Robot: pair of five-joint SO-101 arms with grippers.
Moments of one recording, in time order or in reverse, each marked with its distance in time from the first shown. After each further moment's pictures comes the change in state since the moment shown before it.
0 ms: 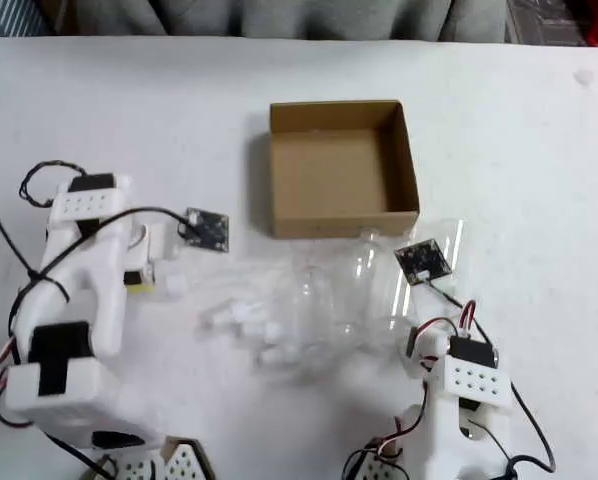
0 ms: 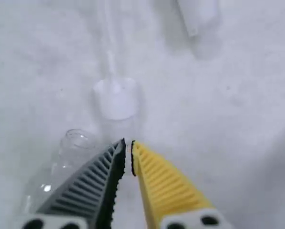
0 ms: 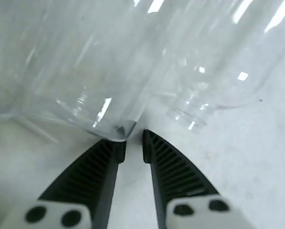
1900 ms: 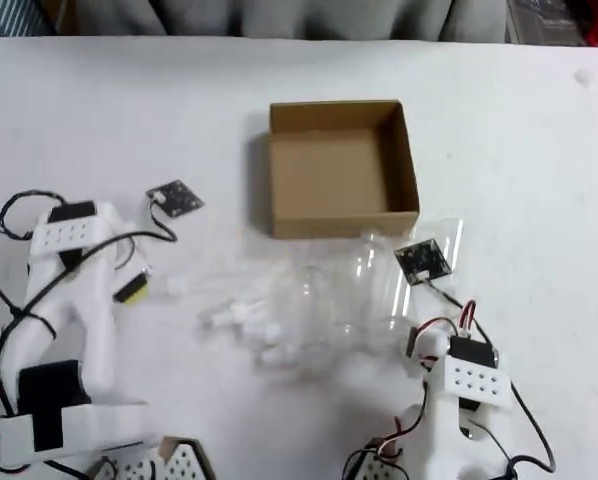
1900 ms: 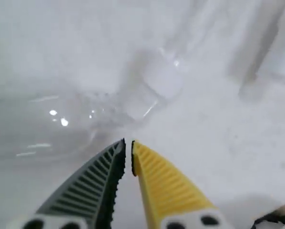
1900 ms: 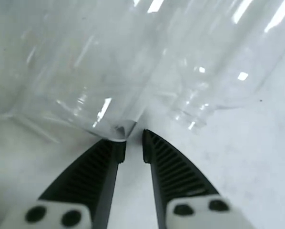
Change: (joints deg) left arm -3.9 -11.3 12.5 -8.1 36.7; right arm -0.1 0.0 0.0 0.0 0.0
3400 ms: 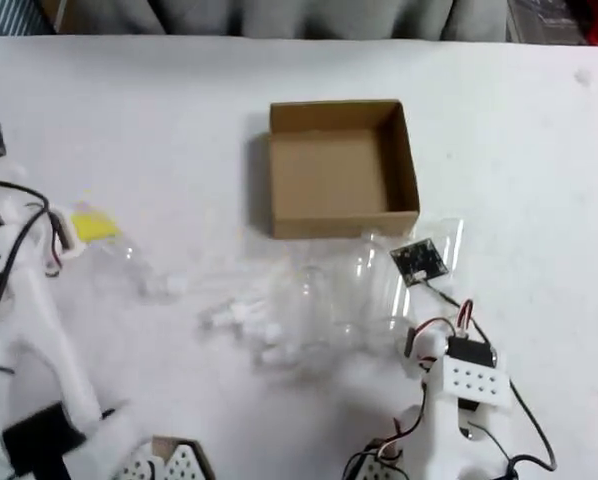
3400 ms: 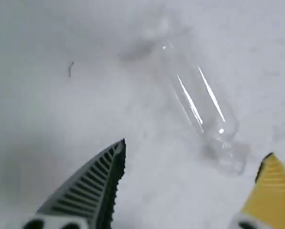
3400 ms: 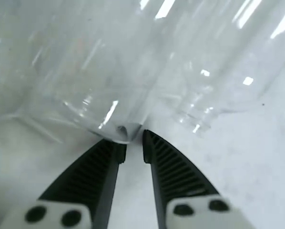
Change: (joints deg) left arm -17.1 -12.0 -9.5 1.3 52.0; right arm -2.4 0.0 0.0 0.0 0.0
